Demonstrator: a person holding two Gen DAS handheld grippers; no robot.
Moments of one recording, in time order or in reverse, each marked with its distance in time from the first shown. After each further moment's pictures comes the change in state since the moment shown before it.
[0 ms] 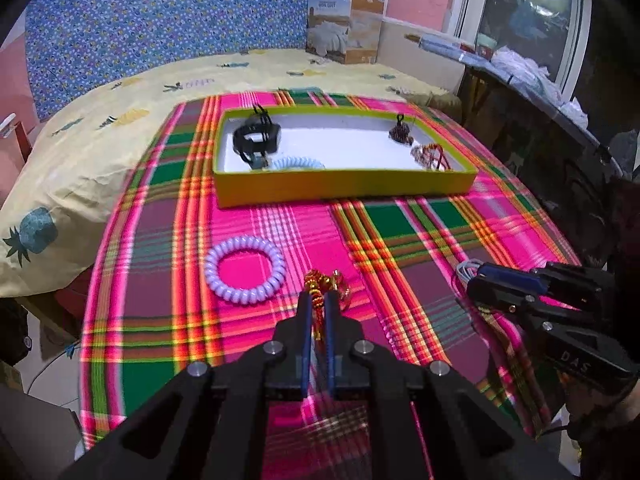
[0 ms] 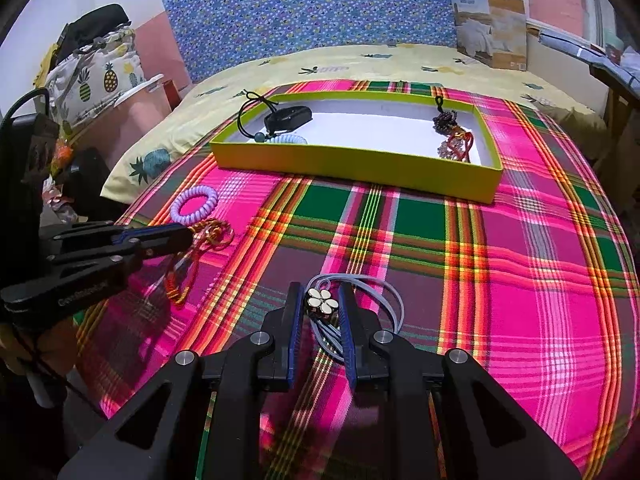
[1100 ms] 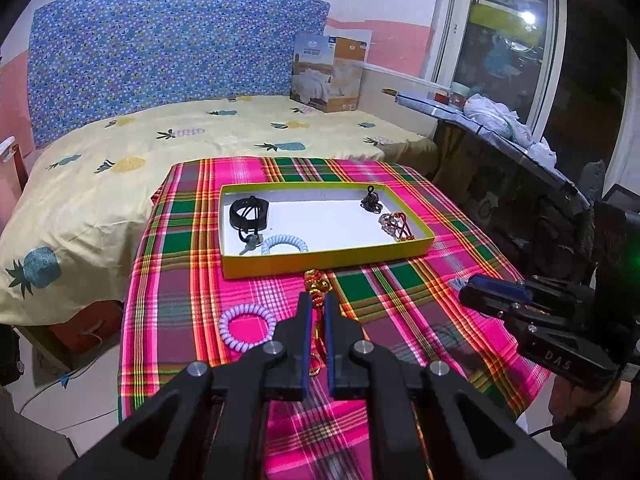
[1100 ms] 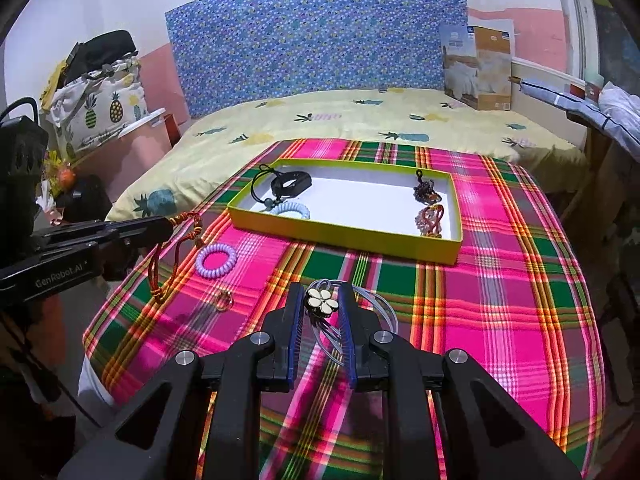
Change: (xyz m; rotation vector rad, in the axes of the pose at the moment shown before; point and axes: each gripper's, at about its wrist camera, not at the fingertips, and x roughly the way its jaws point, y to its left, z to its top) left arm -0.056 0.001 0.032 0.012 -0.147 -0.074; right arm -0.054 0.012 0.025 -0.017 -0.141 -0.045
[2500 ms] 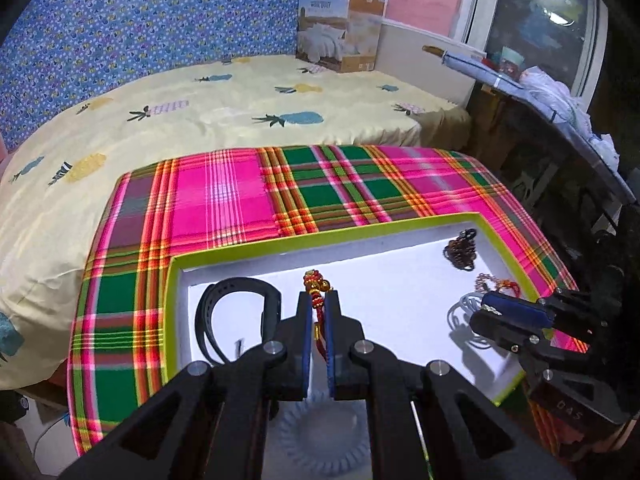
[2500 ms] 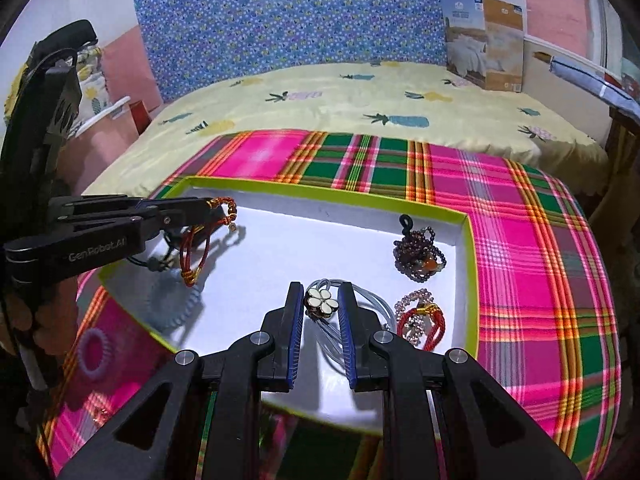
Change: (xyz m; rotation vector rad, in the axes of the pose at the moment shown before) left arm 0.193 0.036 0.098 0.016 0.165 0.035; right arm 0.149 -0.077 0.076 -0.002 0.114 -0.012
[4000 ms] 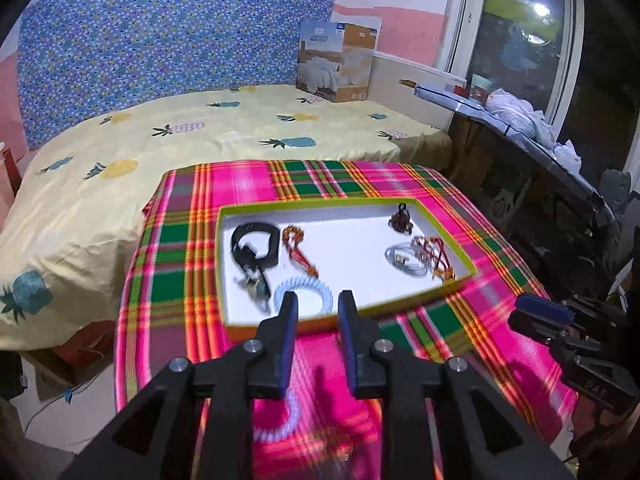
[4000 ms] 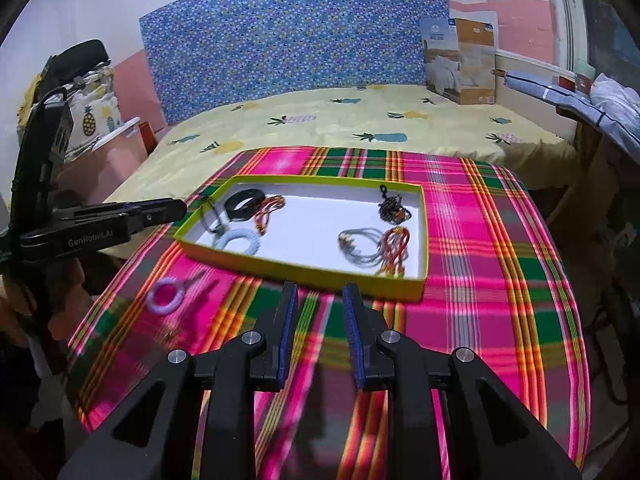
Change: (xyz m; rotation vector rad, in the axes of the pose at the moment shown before) left arm -0.127 -0.014 -0.075 -0.020 -0.115 -0.005; right arm -0.125 0.043 -0.064 0.035 -0.106 -0.031
